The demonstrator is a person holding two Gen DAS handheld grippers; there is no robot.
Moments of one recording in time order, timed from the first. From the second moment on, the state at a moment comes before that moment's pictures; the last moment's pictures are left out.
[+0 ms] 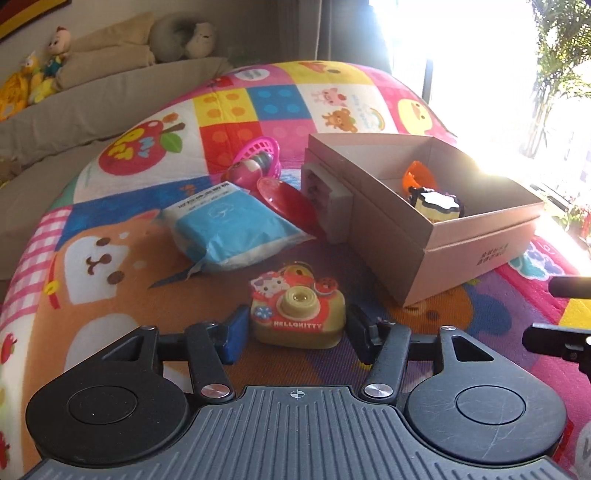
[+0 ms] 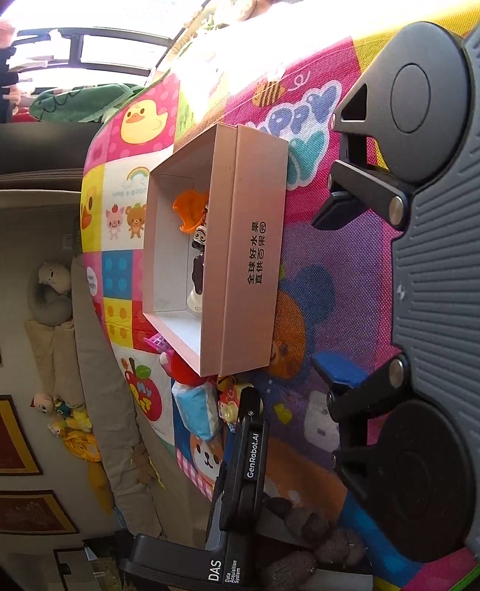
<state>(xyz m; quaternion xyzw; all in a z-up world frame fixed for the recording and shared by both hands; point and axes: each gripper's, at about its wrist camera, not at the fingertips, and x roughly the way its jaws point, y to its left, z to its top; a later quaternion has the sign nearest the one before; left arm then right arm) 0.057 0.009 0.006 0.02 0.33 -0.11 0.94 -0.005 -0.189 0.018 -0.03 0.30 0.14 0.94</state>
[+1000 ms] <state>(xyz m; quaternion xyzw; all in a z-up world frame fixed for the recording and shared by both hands) -0.006 0.071 0.005 -0.07 0.31 -0.02 0.95 0.284 -0.040 0.065 -0.04 0.45 0.15 0.88</state>
